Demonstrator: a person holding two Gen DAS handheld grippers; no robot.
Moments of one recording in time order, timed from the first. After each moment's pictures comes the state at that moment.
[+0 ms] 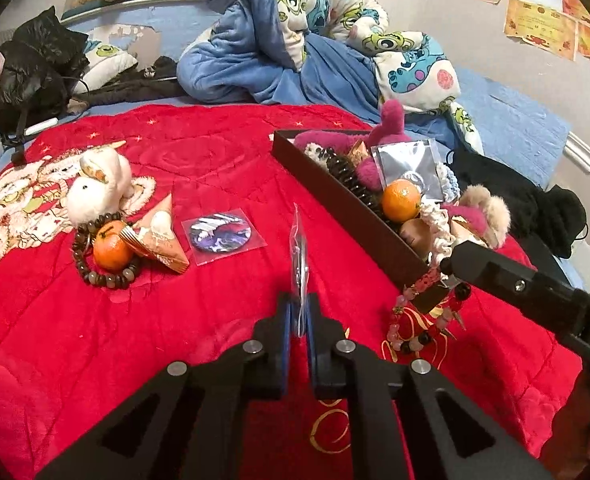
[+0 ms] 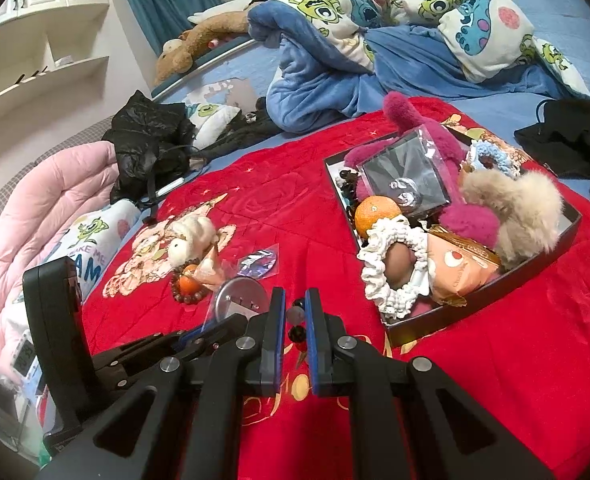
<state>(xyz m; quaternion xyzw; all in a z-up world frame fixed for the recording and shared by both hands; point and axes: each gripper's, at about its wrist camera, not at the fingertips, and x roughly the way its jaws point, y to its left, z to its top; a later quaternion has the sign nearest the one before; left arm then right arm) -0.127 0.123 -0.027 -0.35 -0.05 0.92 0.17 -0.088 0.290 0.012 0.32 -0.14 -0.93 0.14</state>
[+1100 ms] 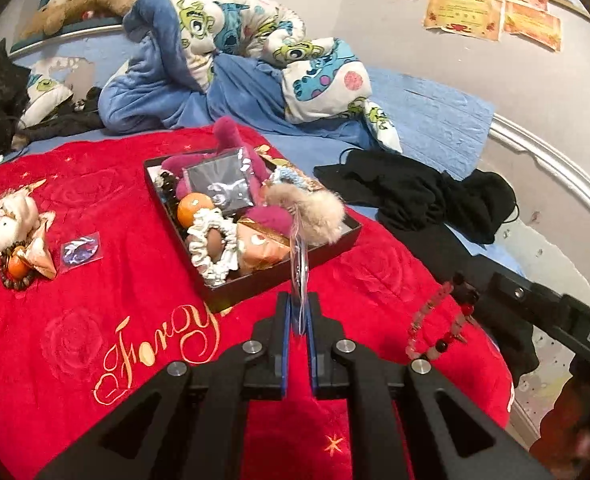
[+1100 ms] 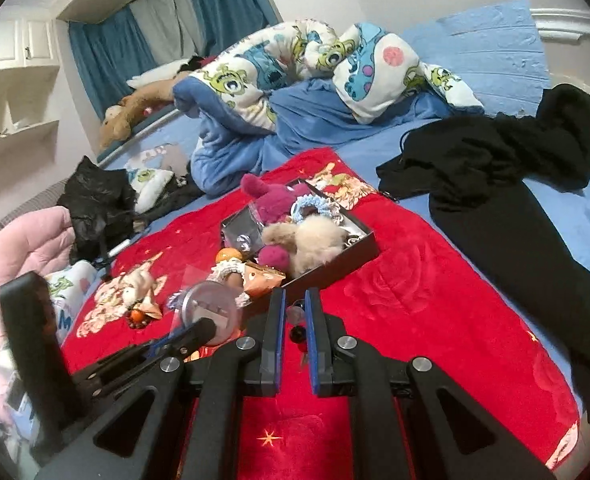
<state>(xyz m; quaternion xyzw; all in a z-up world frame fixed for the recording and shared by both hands) -0.038 0.253 0.021 -0.31 -0.04 0.91 0.26 0.037 0.436 0.054 0.25 -0.19 -0.95 0.02</state>
